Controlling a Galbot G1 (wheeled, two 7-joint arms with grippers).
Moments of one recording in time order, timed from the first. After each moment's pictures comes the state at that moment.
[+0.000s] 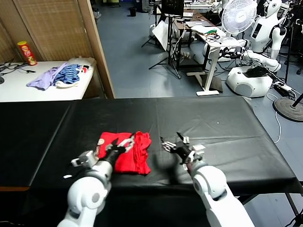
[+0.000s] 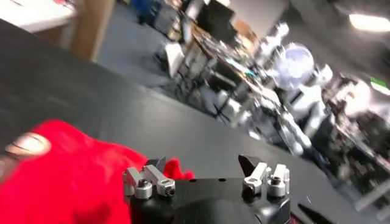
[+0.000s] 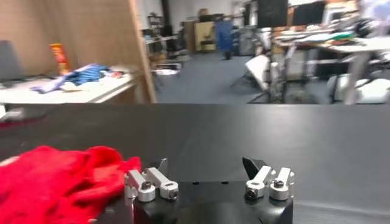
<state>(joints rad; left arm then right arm) 1.29 -1.42 -0.46 -2.12 -0.63 0.55 -0.23 -1.01 1.32 0.15 1.85 0.36 -0.50 0.00</state>
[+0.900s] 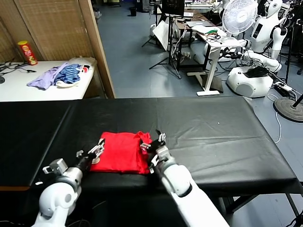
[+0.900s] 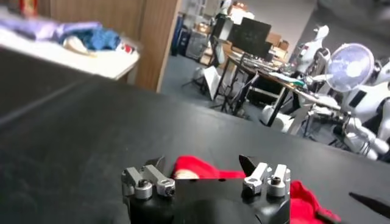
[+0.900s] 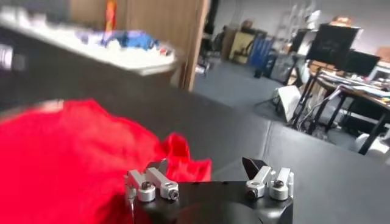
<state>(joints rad) 1.33 -1.28 -0.67 -1.94 -0.78 0.45 -0.09 -0.97 1.40 0.03 1.75 0.15 -0.38 0.10</state>
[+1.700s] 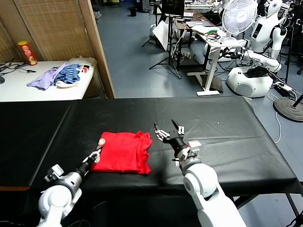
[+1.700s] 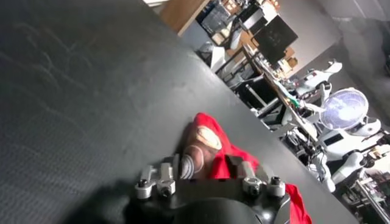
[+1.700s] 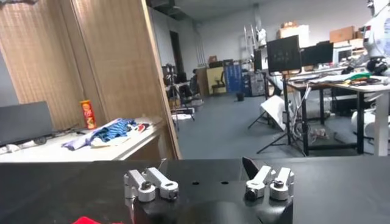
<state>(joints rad) 1.33 -1.30 -0.70 -1.84 -1.09 0.50 -0.11 -1.07 1.37 0.20 1.97 0.36 -0.38 0.12</state>
